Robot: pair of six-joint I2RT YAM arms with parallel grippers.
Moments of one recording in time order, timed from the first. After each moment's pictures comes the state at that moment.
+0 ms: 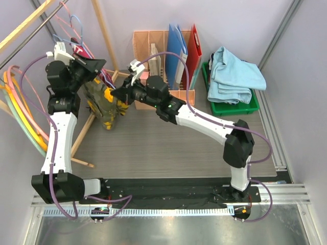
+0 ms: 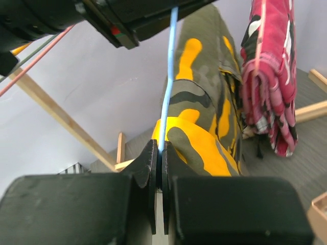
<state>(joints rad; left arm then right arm) 0.09 1.29 1.39 -0.09 0.40 -0.84 0.93 1.93 1.75 0.27 -0.21 0.33</state>
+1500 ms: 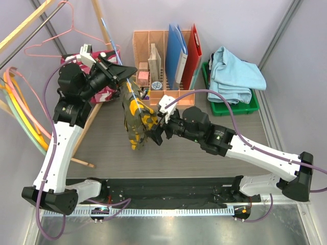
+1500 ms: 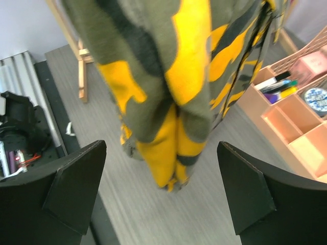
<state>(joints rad) -0.21 1.19 1.47 -0.23 0.54 -1.21 1.07 1.22 1.16 -0.14 0.02 0.01</state>
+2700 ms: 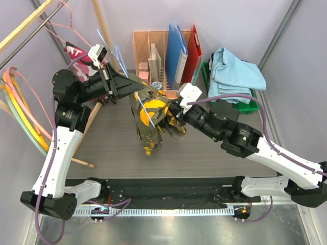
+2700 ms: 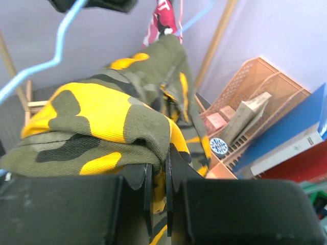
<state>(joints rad) -0.22 1.13 1.42 0.01 1.01 -1.31 1.08 1.09 1.31 -0.17 0.20 -0.24</state>
